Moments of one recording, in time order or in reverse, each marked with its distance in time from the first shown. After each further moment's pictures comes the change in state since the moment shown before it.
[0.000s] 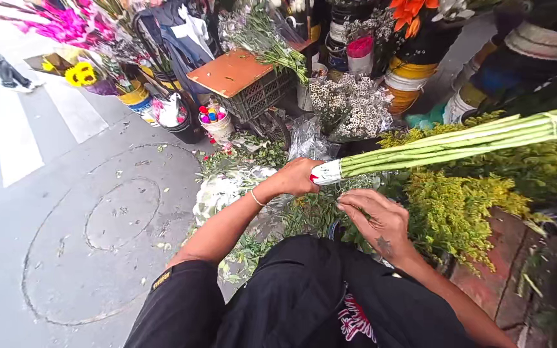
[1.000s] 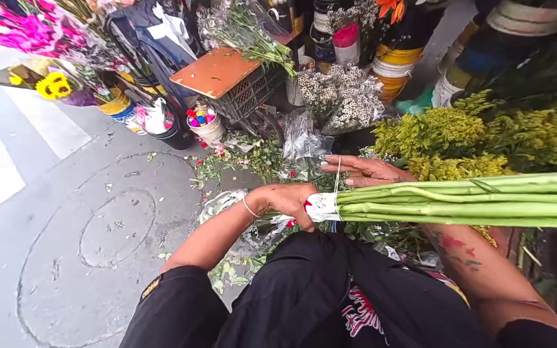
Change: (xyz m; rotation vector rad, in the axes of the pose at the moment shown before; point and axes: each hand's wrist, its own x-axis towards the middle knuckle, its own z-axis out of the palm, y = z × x) left_hand -0.032 -0.007 0.004 -0.536 -0.541 0.234; right_hand 0.063 0.042 -0.028 0.490 -0.752 0.275
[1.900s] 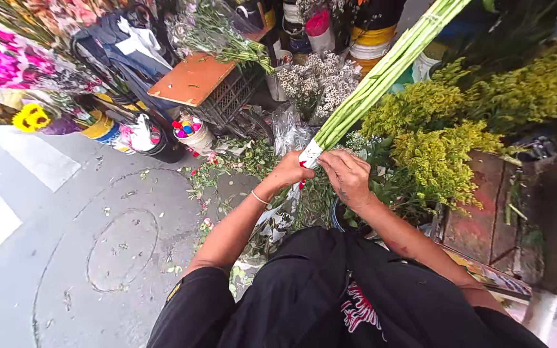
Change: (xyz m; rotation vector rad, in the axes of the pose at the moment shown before) left_hand 0.058 -0.038 -0.009 0.045 0.681 -0.189; right_hand 0.016 0.048 0.080 -0.937 1.125 -0.233
